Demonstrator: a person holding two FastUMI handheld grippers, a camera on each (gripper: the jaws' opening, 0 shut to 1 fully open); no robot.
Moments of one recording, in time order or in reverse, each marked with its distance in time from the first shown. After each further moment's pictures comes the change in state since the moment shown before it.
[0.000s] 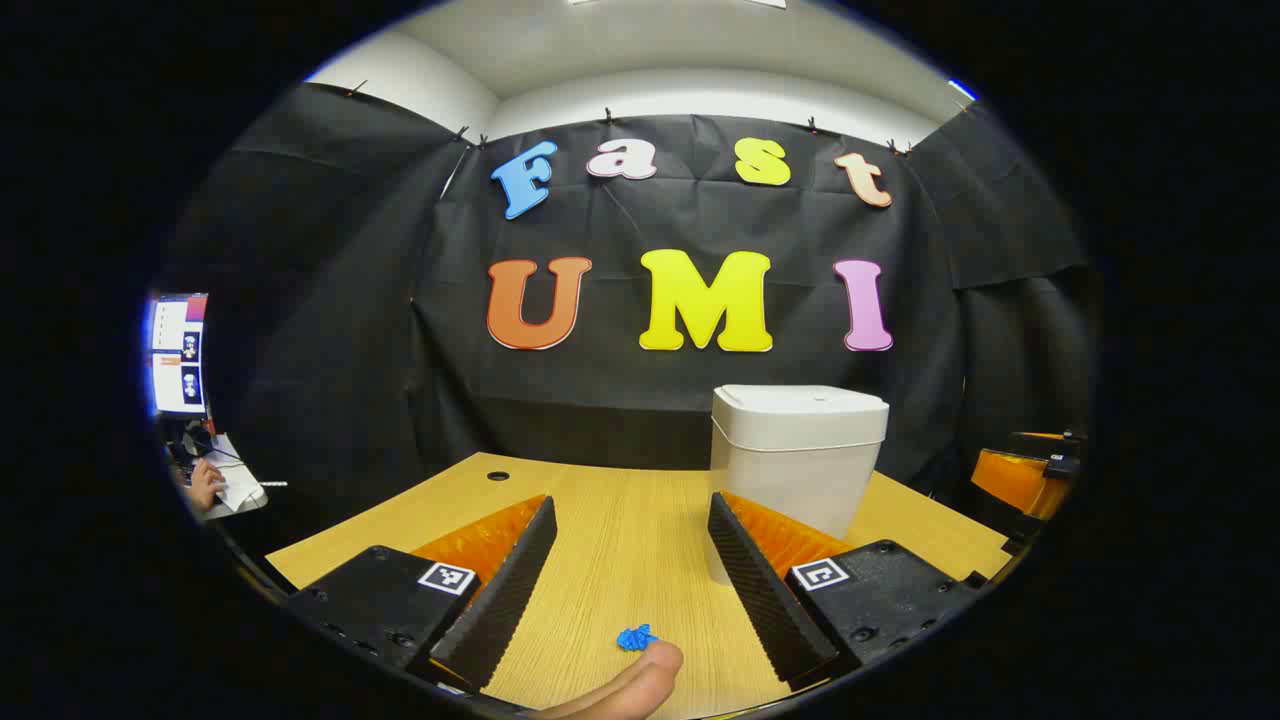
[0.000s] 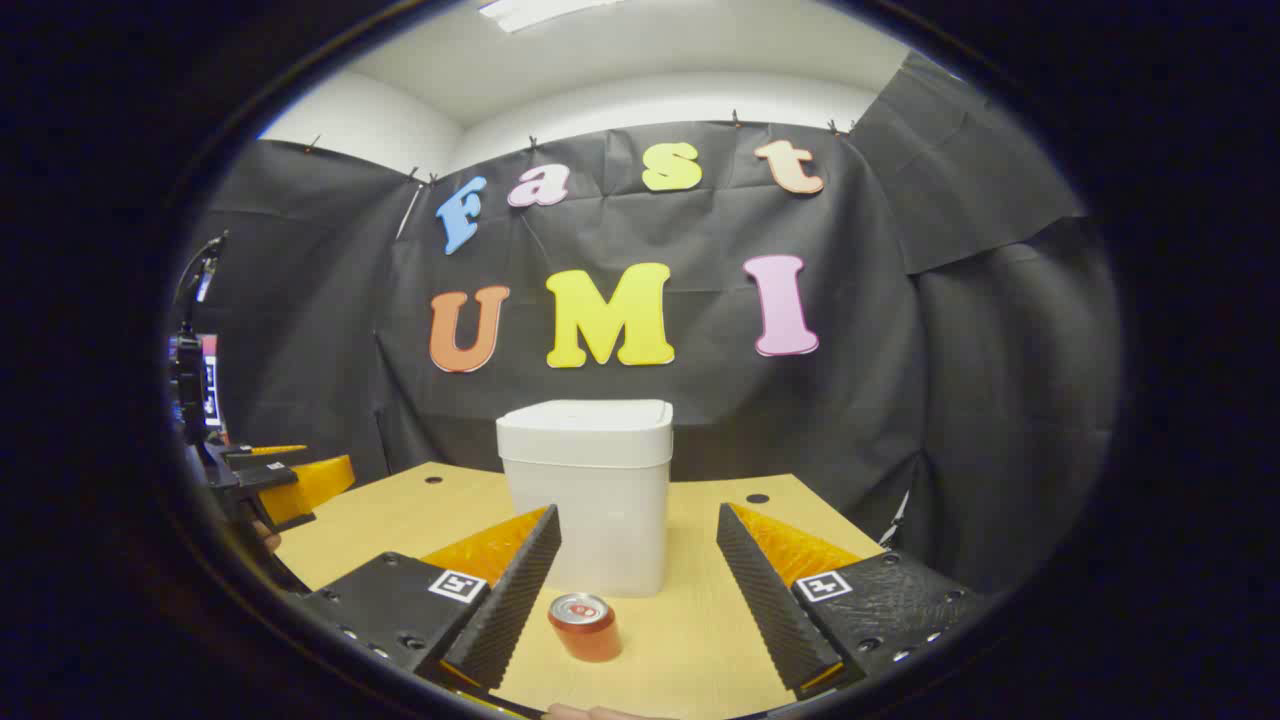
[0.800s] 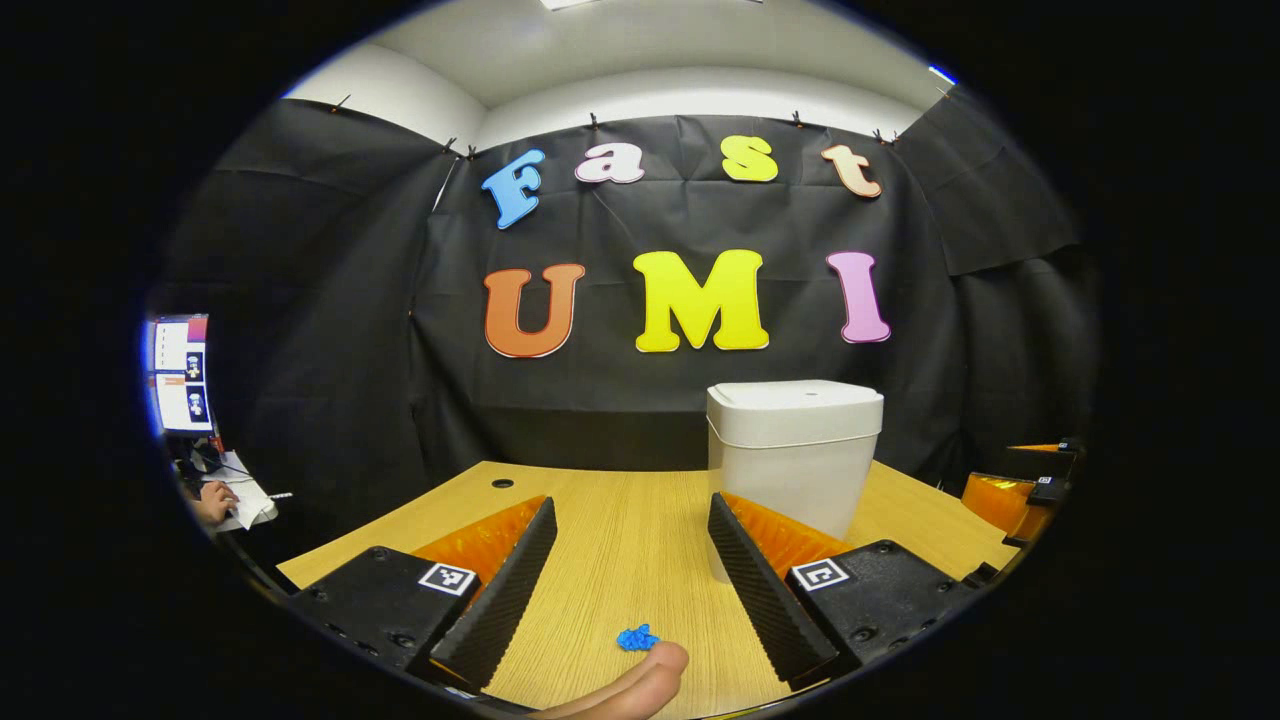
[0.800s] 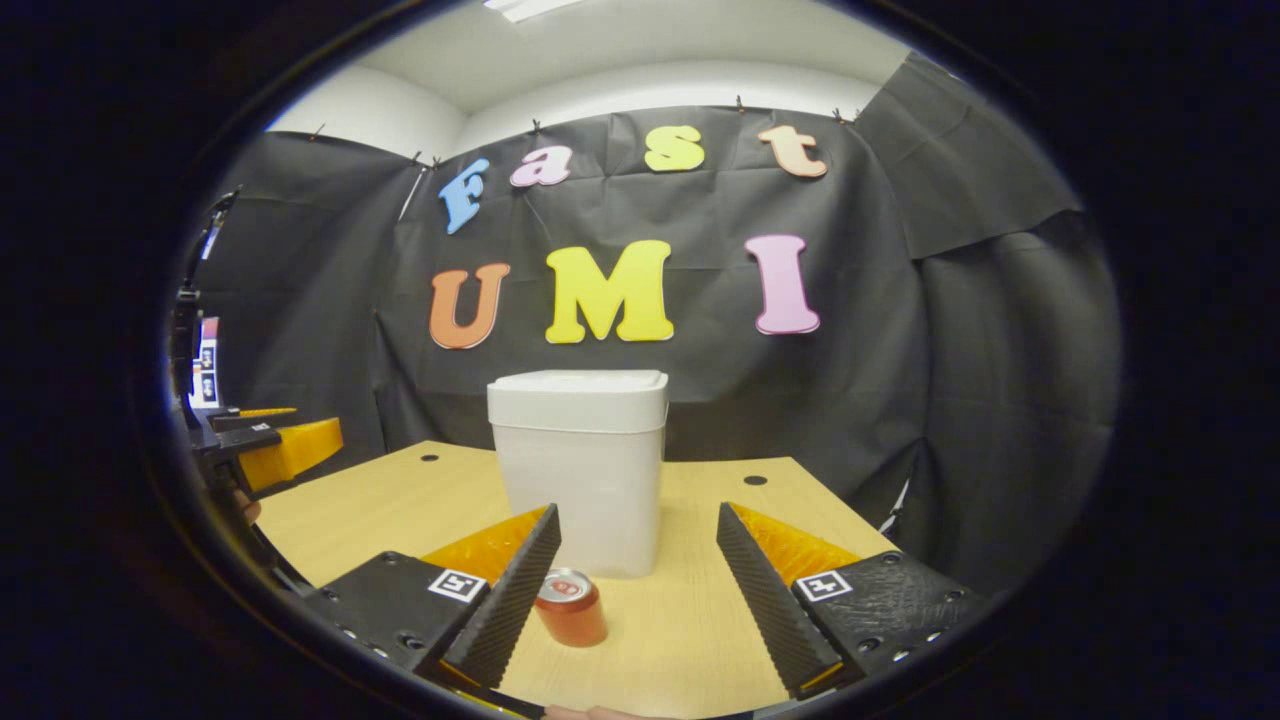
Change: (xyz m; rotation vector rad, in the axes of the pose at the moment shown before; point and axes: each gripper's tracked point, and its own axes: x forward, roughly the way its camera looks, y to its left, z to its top) left arm -0.005 -0.013 0.002 0.042 -0.005 0.012; right arm 0.000 -0.016 -0.029 -0.005 0.038 0.013
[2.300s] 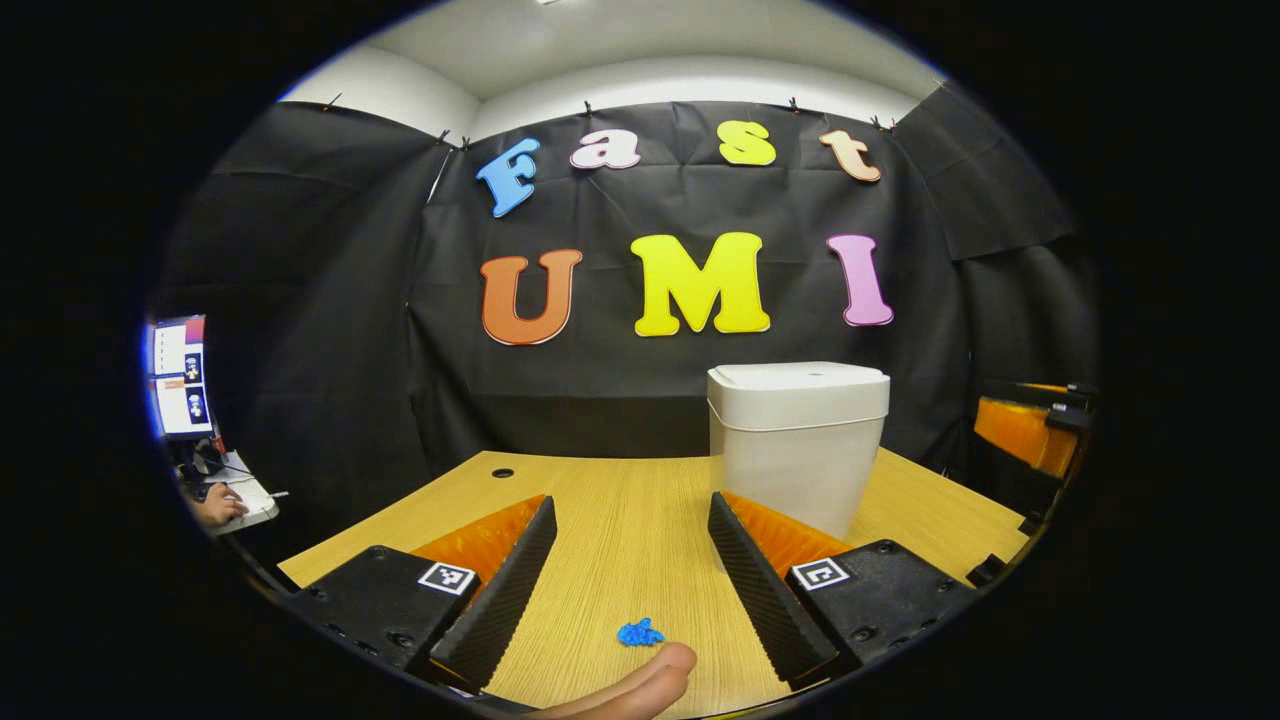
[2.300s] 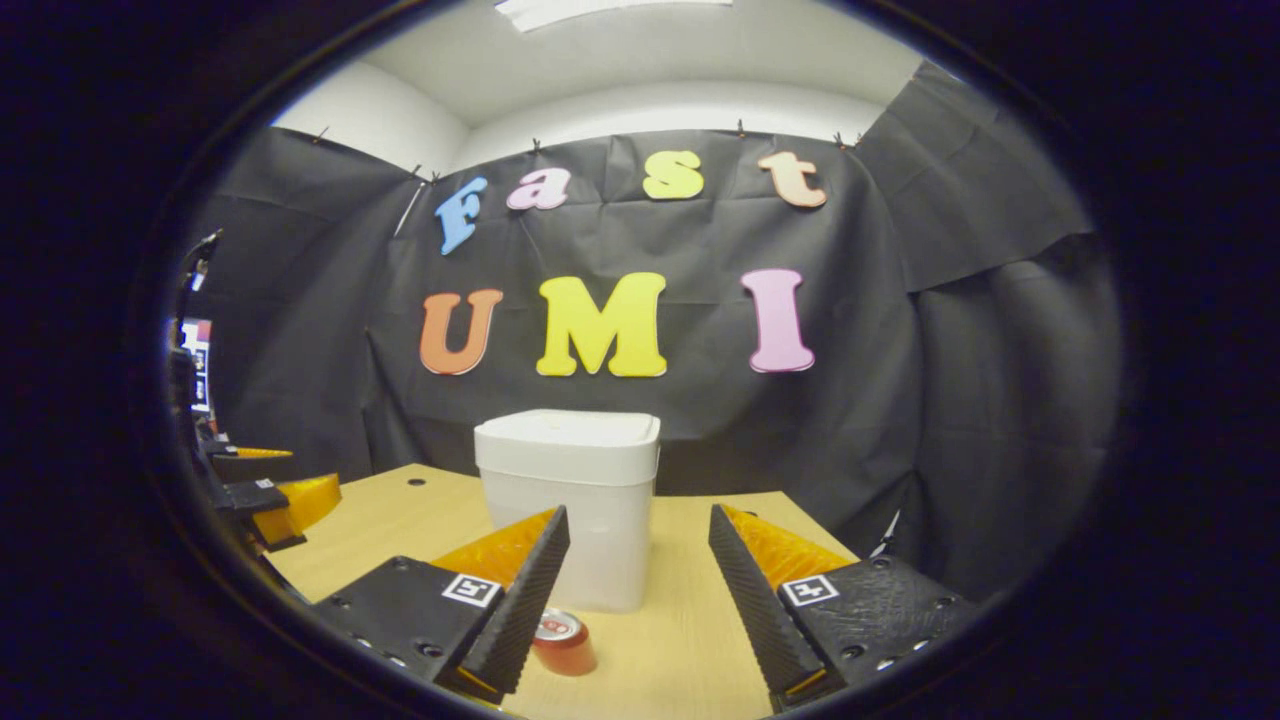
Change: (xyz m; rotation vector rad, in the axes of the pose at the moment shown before) left arm 0.009 0.003 -0.013 0.010 0.045 0.010; right arm 0.028 -0.002 0.056 -0.023 -0.102 -0.067
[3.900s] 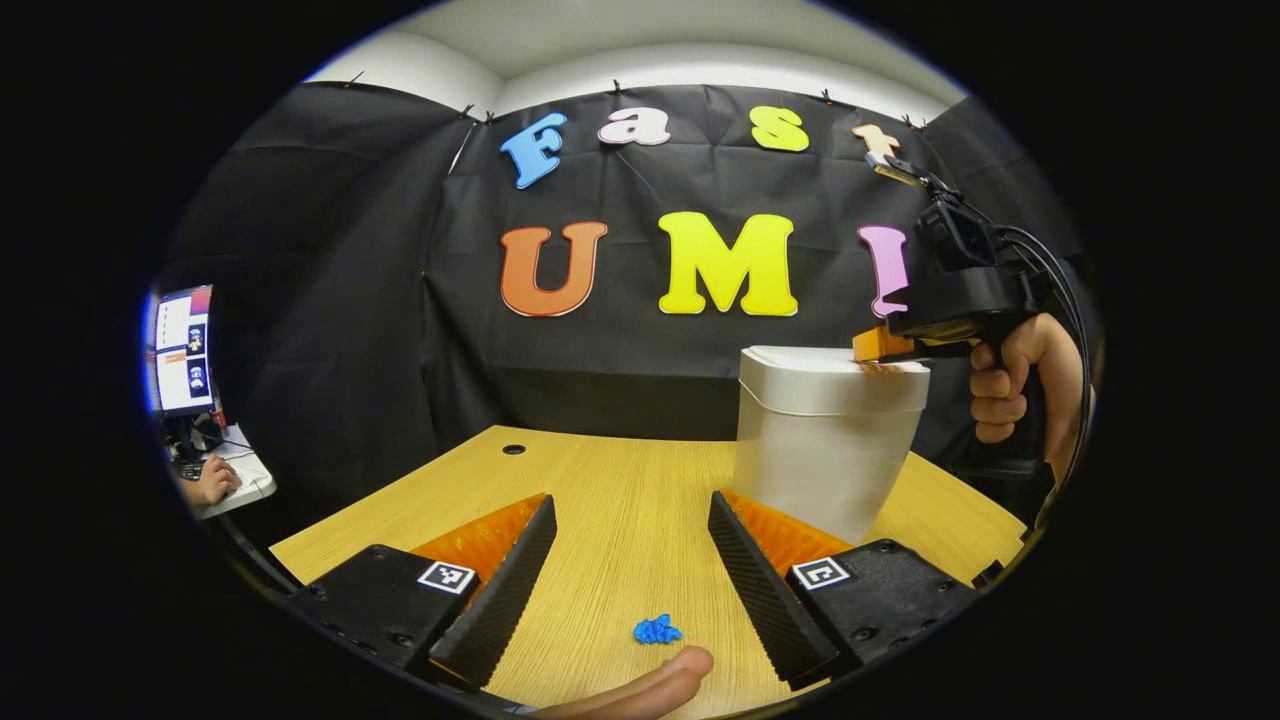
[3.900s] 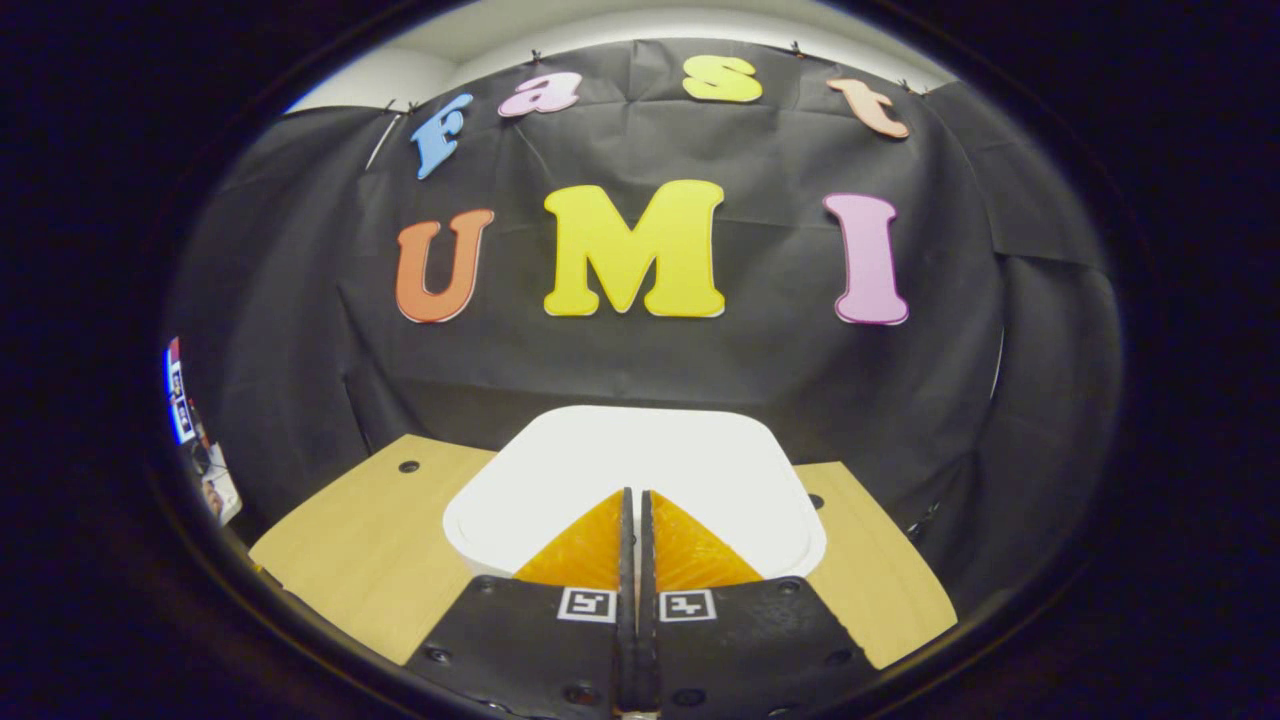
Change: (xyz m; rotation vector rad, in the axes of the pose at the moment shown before) left arm 0.020 0.024 -0.022 -0.044 0.060 0.028; right arm 0.177 0.103 0.012 -0.027 0.295 0.039
